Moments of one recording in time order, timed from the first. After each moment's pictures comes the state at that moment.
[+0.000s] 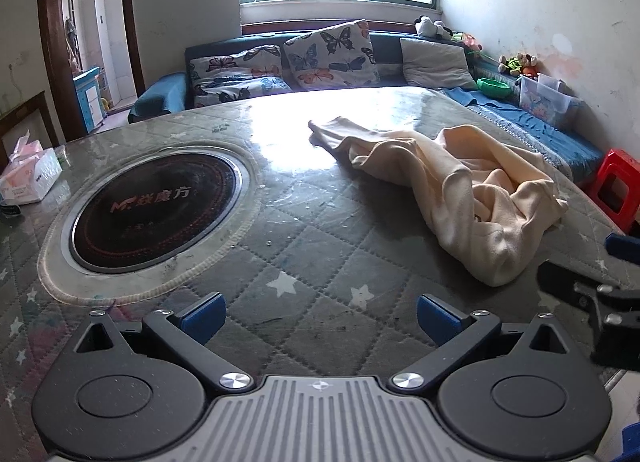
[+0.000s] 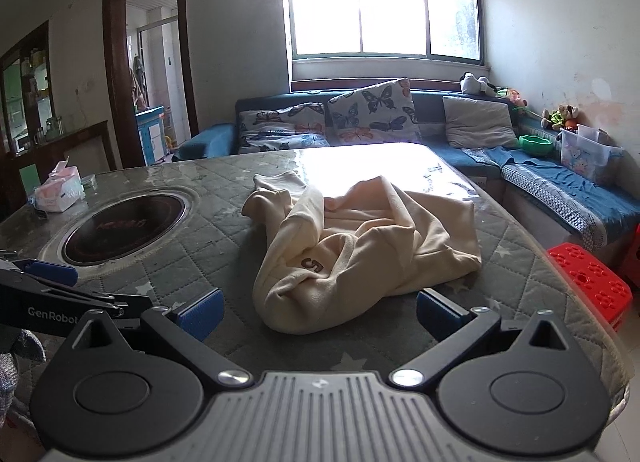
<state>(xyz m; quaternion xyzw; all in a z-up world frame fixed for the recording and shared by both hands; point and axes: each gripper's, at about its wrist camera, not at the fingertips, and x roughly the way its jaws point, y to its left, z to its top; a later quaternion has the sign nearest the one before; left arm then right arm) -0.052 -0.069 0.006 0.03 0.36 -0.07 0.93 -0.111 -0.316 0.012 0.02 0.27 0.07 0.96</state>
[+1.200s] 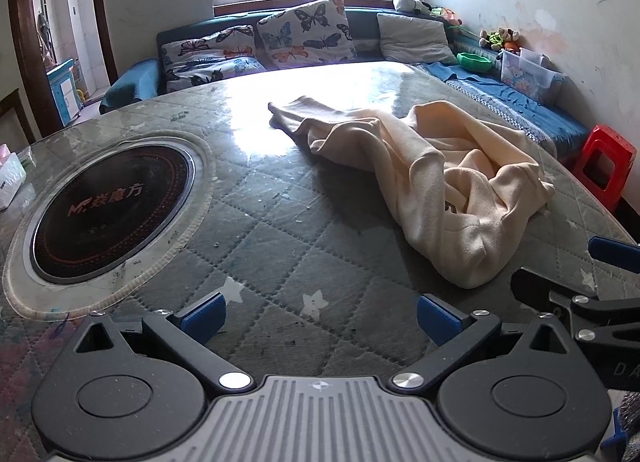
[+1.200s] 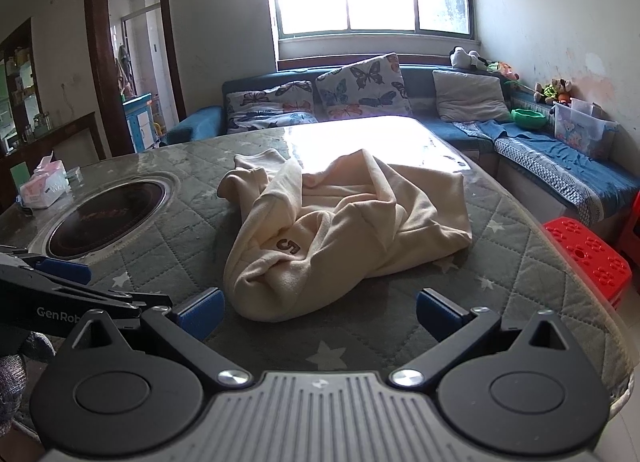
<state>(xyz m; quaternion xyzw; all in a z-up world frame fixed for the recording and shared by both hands) -0.027 -0.102 -0.003 0.05 0.39 -0.10 0.91 -0.093 -0.331 -0.002 0.03 0.30 0.06 0.95</state>
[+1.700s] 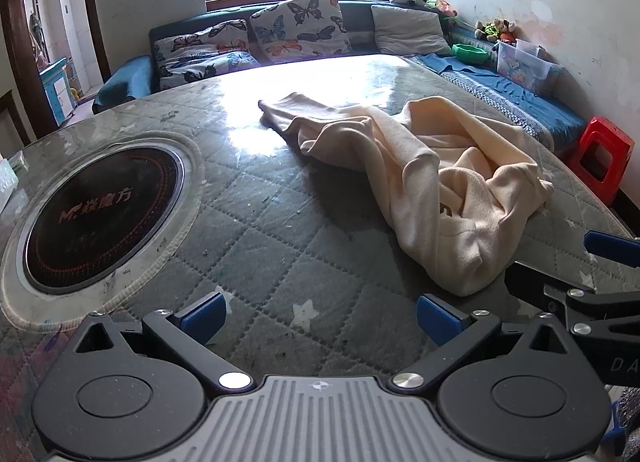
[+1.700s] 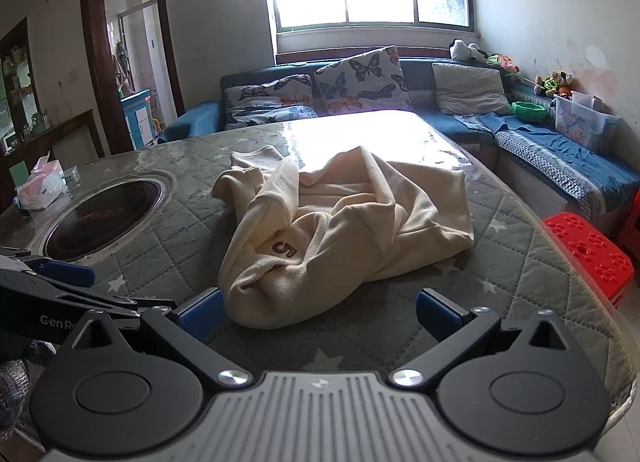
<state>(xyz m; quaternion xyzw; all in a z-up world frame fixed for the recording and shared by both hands) -0.016 -0.110 0.001 0.06 0.40 -0.11 0.91 -0.081 -0.337 0.001 0.04 0.31 0.06 0.95</state>
